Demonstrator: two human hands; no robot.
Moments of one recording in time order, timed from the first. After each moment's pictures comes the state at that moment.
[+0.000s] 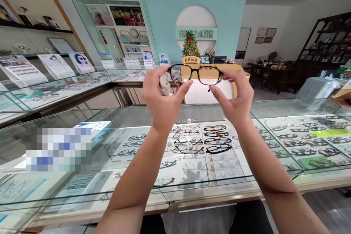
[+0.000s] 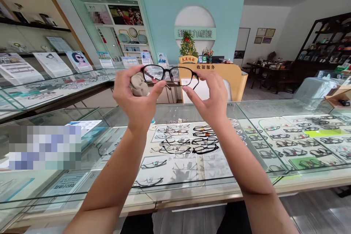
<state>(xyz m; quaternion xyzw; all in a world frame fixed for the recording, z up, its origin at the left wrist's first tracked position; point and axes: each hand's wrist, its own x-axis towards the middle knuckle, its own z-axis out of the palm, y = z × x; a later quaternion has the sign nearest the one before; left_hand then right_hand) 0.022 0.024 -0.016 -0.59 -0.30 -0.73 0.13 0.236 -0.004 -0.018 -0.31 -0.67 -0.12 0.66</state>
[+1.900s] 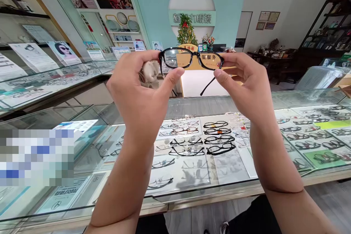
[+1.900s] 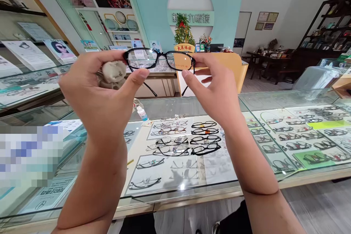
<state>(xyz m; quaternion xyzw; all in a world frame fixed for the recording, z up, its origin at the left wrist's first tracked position) 0.013 0.021 -0.008 -0.62 -0.32 -0.69 0.18 0.245 -0.001 -0.005 -0.37 -0.71 0.02 0.61</state>
